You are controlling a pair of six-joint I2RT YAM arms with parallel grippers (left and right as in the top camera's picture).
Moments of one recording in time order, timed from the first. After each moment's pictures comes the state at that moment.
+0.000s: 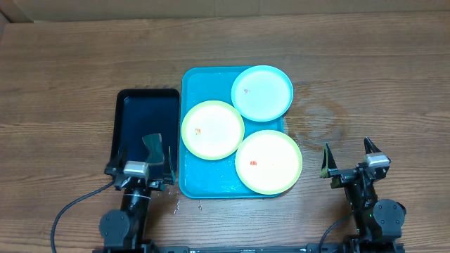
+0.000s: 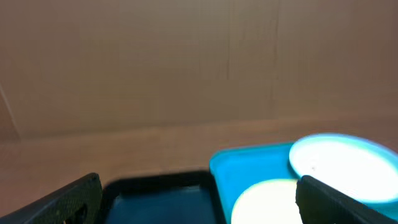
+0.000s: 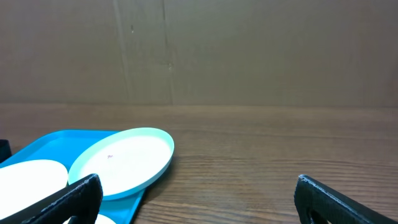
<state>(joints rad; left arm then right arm) 0.02 0.01 0.01 0.08 0.14 0.02 0.01 0.02 0.02 -0.02 -0.12 0.04</state>
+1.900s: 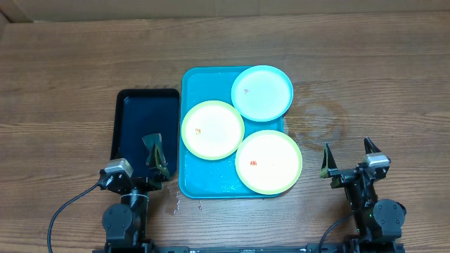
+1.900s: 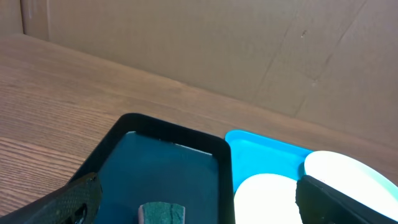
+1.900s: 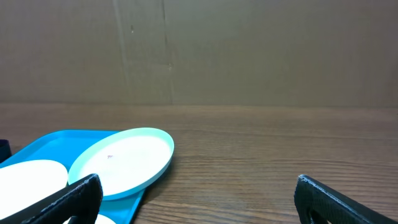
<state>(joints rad) 0.02 0.01 0.01 -0.08 -0.04 -0.31 0.01 0.02 0.02 -0.02 -0.12 0.04</state>
